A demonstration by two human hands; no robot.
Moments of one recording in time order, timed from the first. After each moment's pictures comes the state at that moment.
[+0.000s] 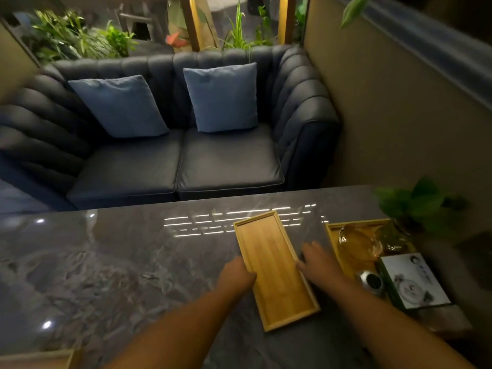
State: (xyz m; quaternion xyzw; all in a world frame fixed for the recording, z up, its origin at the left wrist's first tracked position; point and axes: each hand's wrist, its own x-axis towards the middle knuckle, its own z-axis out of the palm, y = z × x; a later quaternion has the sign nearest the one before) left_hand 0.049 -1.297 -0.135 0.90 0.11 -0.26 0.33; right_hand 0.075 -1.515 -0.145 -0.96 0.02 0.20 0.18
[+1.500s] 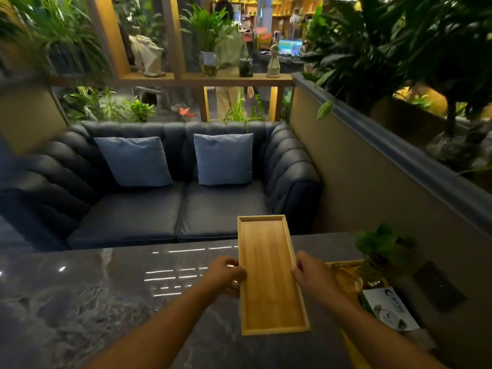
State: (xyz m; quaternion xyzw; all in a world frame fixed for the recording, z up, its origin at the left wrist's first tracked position) left_hand 0.052 -1.235 -0.010 0.77 0.11 -0.23 0.58; right_hand 0.035 -1.469 -0.002 -0.96 0.02 0.04 0.28
